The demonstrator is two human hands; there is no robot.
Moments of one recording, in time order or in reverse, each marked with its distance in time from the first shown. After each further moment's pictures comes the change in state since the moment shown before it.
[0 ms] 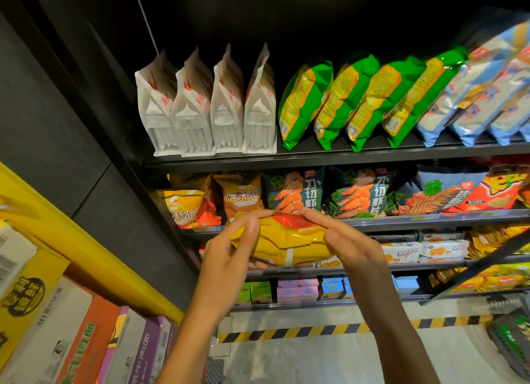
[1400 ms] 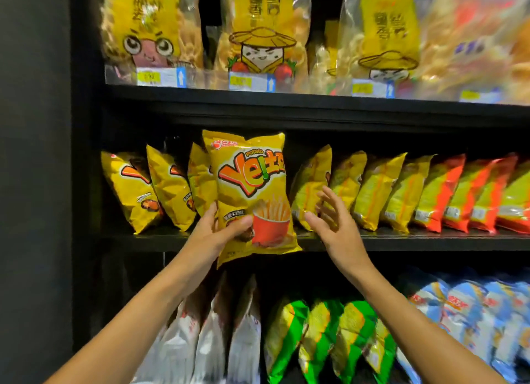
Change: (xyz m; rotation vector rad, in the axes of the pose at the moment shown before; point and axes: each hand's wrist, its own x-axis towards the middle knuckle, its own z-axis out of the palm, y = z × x) left_hand 0.228 0.254 -0.072 -0.275 -0.104 0.391; right_hand 0.240 -0.268 -0.047 -0.190 0.204 -0.749
